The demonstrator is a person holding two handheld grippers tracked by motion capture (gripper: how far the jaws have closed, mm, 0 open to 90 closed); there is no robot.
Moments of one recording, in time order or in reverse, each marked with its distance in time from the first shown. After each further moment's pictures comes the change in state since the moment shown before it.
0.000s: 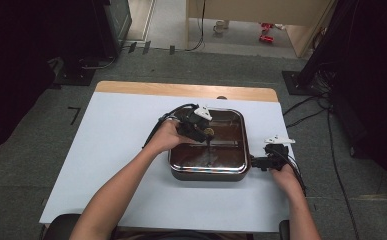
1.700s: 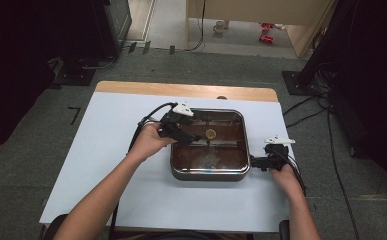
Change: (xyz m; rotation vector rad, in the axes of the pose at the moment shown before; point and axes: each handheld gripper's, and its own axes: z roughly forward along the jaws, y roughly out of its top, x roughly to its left) left arm -0.009 -0.028 -0.059 -0.092 0.100 -0.180; right arm 0.000 0.000 0.000 -0.002 -0.001 -0.001
